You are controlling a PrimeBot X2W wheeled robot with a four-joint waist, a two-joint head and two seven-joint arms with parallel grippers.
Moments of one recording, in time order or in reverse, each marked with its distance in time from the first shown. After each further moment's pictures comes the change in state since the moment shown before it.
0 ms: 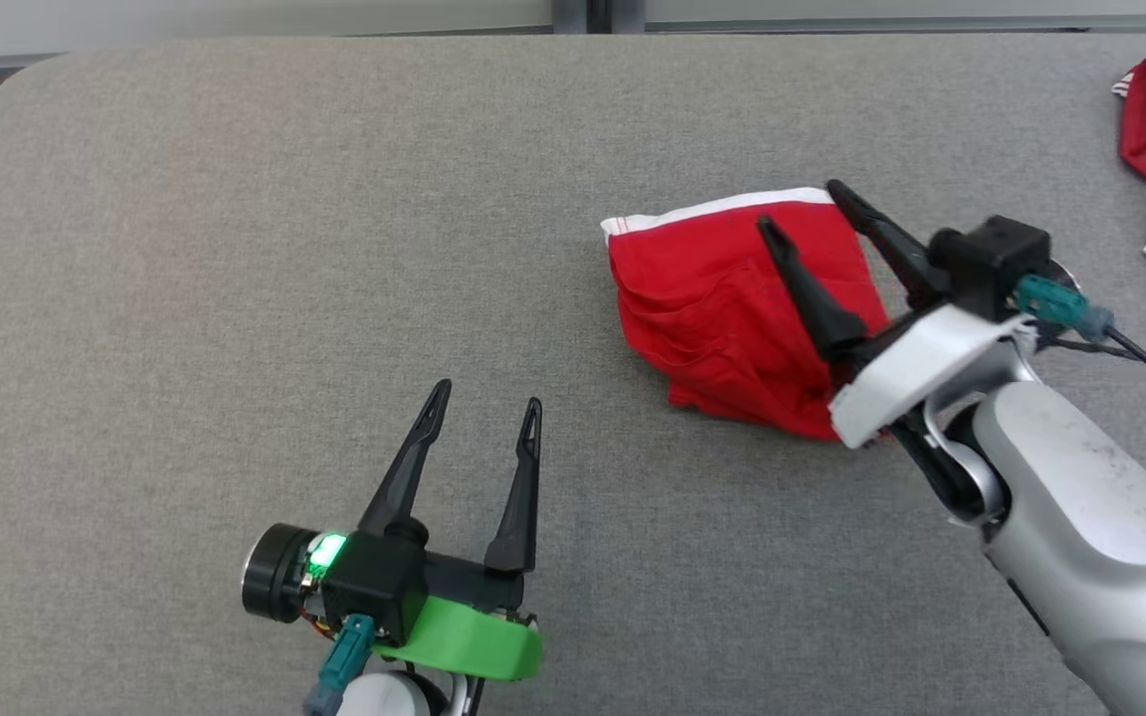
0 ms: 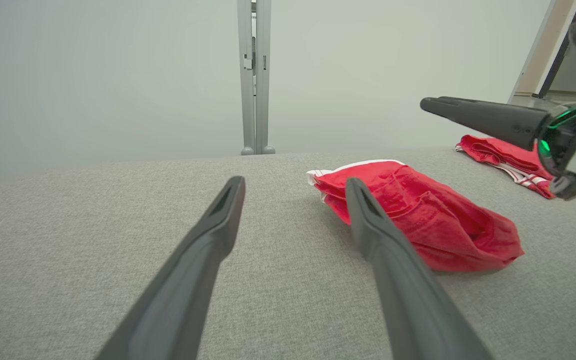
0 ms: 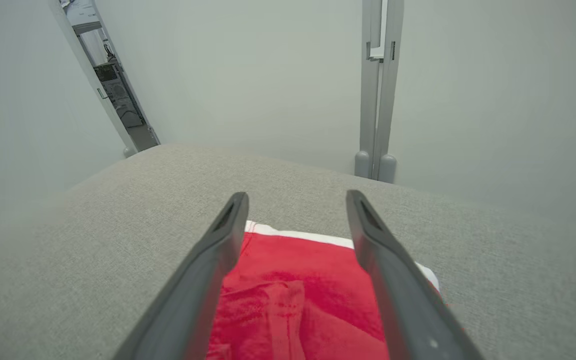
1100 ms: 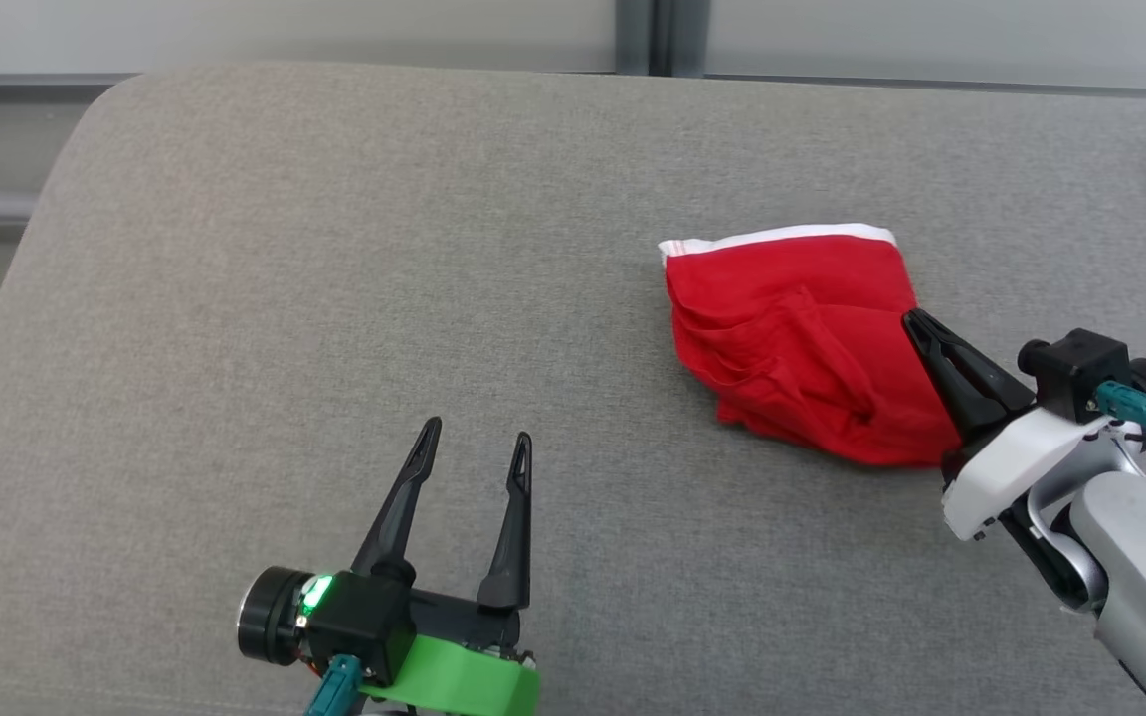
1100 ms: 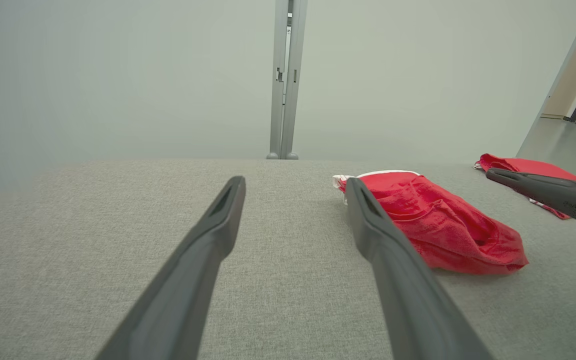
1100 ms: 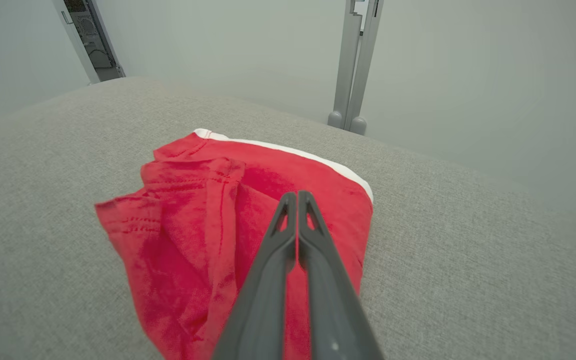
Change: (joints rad) left arm 0.090 0.000 0.018 -0.054 -0.019 -0.005 -0.001; right arm 0.156 -0.179 0.024 0.087 -0.011 0.000 -0.121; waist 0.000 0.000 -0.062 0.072
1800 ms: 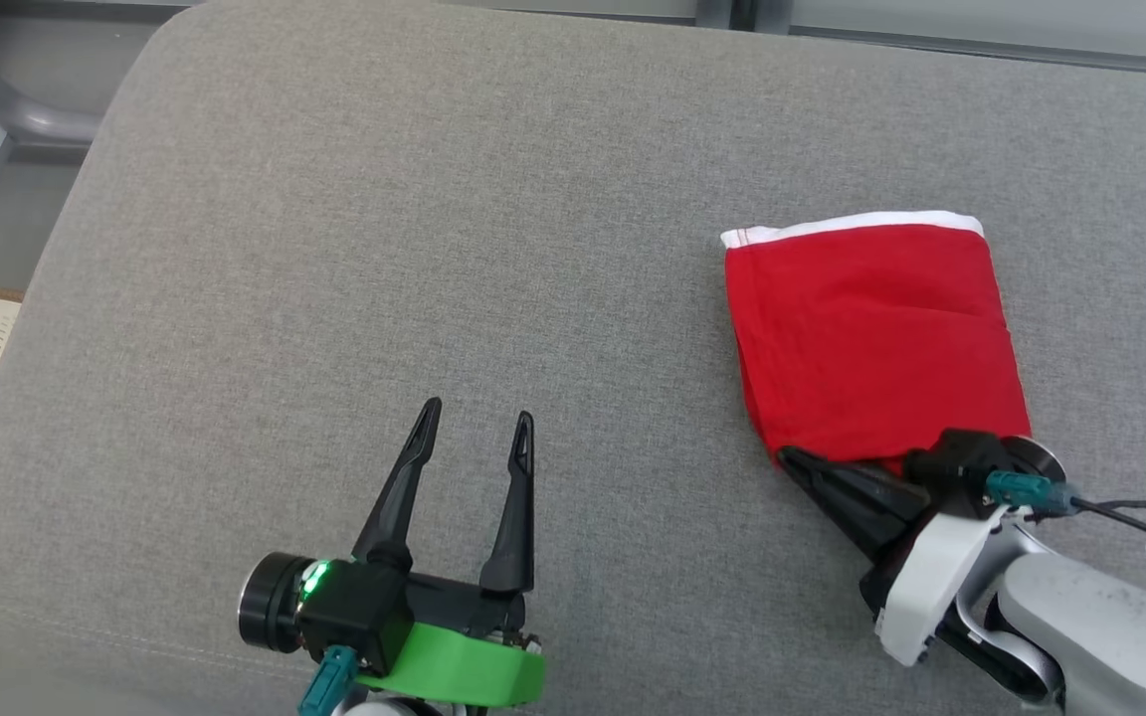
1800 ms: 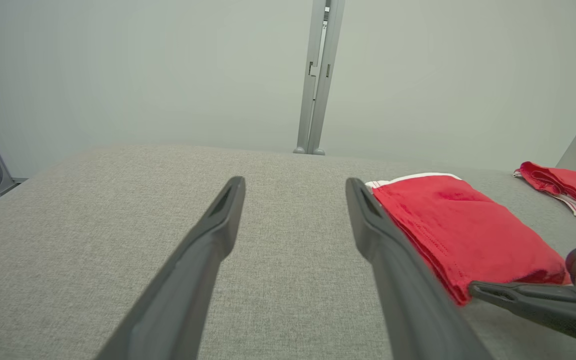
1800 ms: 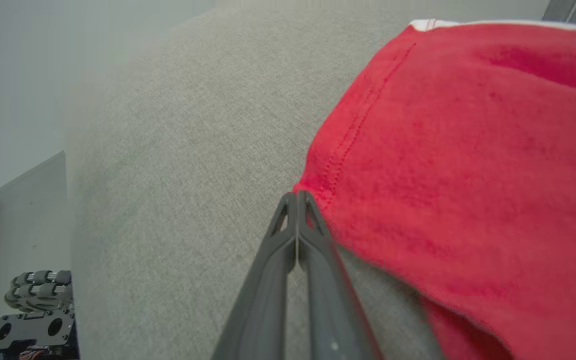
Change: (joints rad) left arm -0.025 0.000 -0.018 -0.026 -0.032 0.030 0.000; right arm -0.059 -0.122 0.462 -0.147 0.221 0.000 0.000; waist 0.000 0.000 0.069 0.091
